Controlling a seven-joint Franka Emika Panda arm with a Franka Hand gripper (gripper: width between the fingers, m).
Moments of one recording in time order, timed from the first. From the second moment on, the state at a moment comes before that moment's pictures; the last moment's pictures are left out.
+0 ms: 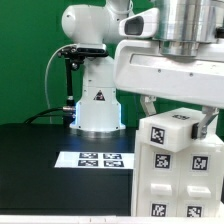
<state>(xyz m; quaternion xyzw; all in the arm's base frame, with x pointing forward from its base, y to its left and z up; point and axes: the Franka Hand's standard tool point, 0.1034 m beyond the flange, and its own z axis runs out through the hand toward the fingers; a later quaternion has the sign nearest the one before) 0.649 0.063 0.146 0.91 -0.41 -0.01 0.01</state>
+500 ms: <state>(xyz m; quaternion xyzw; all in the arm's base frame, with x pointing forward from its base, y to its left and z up) 0.649 0.063 0.145 0.80 -0.60 0.00 -0.01</state>
